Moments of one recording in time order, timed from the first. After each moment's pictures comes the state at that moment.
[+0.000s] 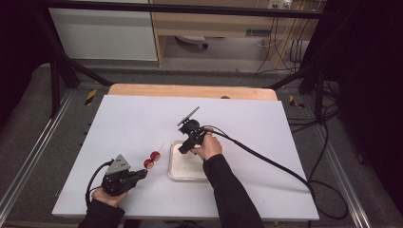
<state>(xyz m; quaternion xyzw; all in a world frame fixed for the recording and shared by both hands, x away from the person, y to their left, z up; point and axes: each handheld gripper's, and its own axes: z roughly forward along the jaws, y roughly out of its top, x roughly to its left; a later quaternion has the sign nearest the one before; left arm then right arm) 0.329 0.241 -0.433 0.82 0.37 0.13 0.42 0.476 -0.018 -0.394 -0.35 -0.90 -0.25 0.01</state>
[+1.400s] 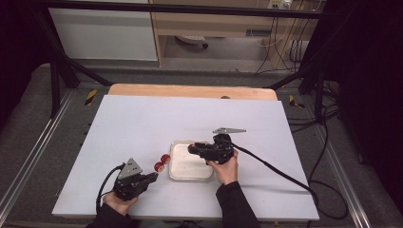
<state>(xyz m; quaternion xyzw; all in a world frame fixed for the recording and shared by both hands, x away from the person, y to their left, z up) 0.318 0.206 -0.432 0.81 0.37 0.13 0.43 0.415 -0.099 -0.410 -0.42 -0.73 -0.54 0.03</state>
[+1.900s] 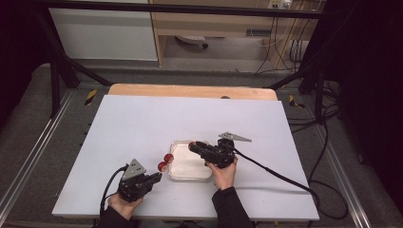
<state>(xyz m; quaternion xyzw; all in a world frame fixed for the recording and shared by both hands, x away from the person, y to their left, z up) 0.313 0.192 -0.431 0.80 0.40 0.13 0.44 0.404 -0.101 -0.424 -0.45 -0.66 -0.60 0.01</state>
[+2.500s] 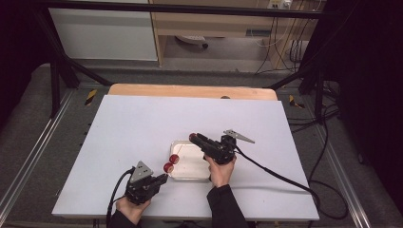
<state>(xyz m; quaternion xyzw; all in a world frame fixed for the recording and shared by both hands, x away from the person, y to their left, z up) 0.307 0.169 -0.431 0.79 0.40 0.14 0.45 0.408 -0.101 -0.418 -0.47 -0.59 -0.66 0.00</state>
